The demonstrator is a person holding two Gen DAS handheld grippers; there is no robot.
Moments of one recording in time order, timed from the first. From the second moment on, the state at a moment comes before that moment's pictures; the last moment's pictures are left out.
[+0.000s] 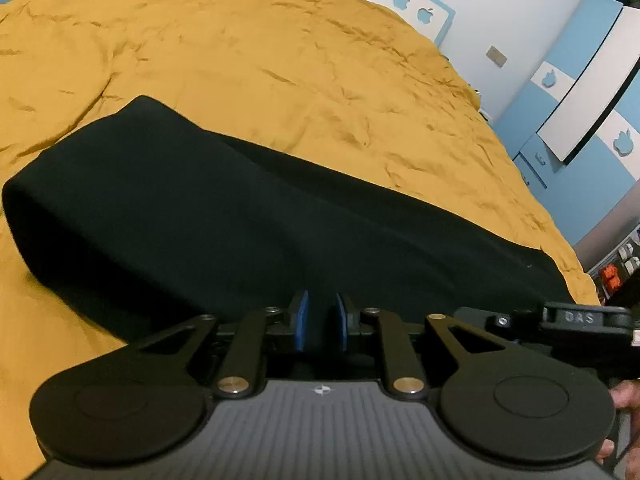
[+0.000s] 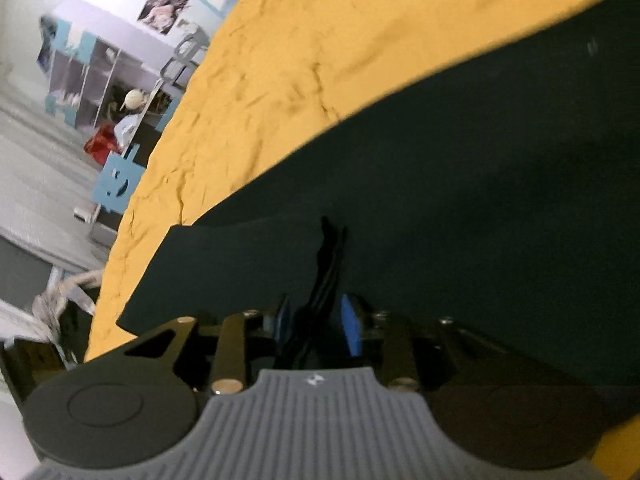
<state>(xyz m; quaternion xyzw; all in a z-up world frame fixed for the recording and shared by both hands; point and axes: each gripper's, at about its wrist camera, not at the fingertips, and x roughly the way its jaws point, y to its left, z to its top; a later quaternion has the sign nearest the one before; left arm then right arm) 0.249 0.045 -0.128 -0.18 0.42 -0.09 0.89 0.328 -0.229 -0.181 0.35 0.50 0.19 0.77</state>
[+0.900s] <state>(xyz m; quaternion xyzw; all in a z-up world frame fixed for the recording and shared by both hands) 0.200 0.102 -0.046 -0.14 0.33 0.01 0.93 0.378 -0.291 0.049 0.25 0.43 0.23 0.84</state>
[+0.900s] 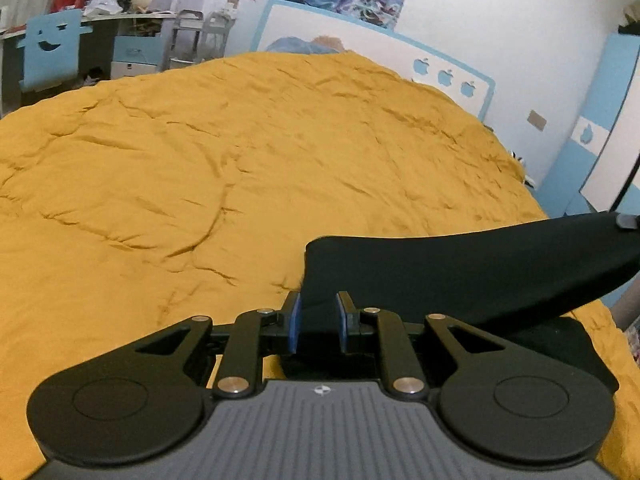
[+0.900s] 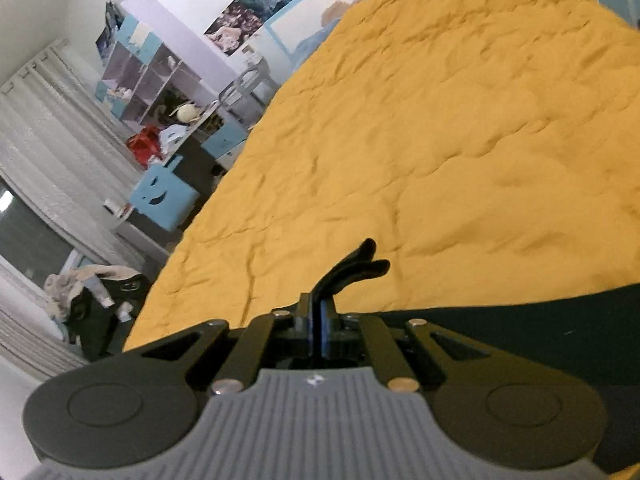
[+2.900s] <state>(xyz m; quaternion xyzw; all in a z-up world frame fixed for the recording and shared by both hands) 0.356 0.032 -0.112 -0.15 0.43 -0.06 0.89 0.355 -0.426 -0.115 0.11 0.43 0.06 0.90</state>
